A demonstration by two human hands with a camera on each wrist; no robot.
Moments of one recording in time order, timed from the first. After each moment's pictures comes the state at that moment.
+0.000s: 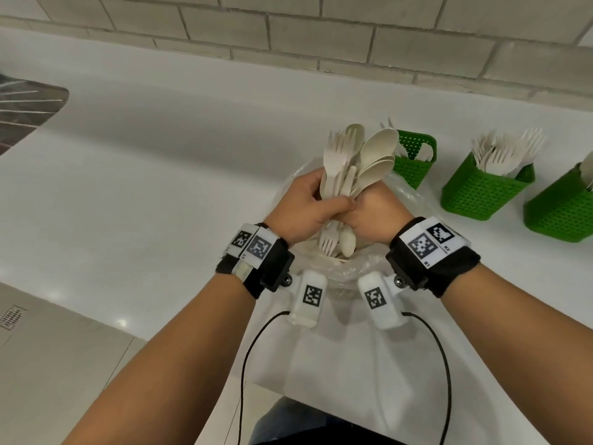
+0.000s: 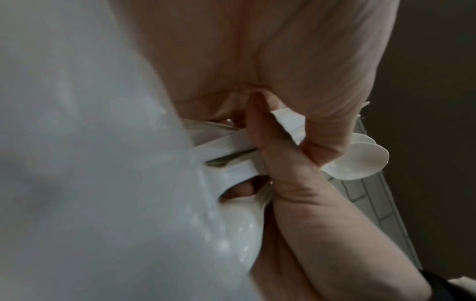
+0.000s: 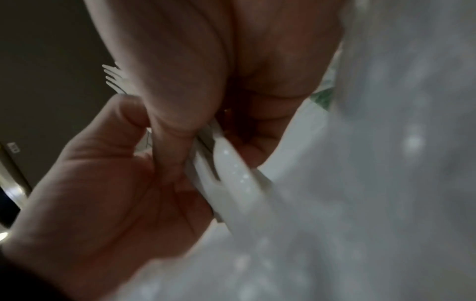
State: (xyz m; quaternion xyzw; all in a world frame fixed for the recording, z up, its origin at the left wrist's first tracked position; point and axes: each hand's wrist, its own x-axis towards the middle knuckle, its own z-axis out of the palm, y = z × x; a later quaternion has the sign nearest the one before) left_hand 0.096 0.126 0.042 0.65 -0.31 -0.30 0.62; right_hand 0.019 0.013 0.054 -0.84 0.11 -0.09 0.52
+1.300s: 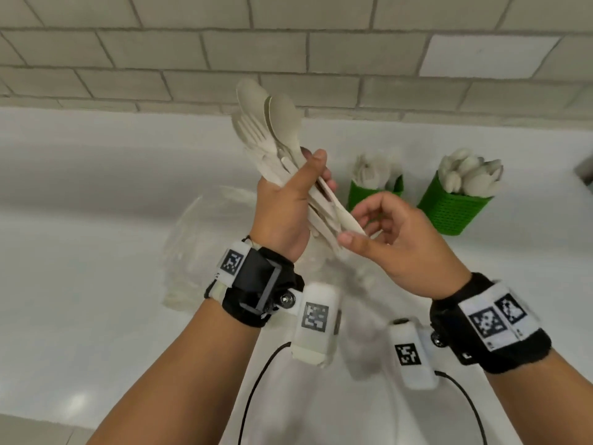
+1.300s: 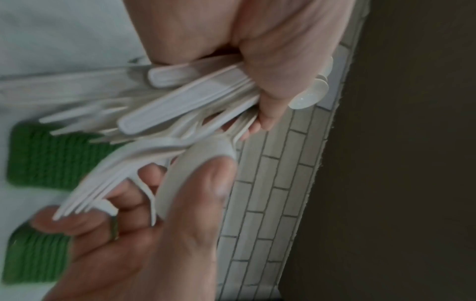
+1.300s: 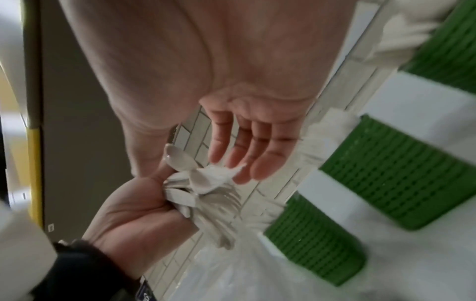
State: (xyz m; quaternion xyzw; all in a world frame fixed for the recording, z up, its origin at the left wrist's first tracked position) left_hand -0.002 0.011 0.108 0.45 -0.17 -0.31 0.82; right_hand -0.139 -0.081 0.083 -0.79 0.17 -0.22 0.54
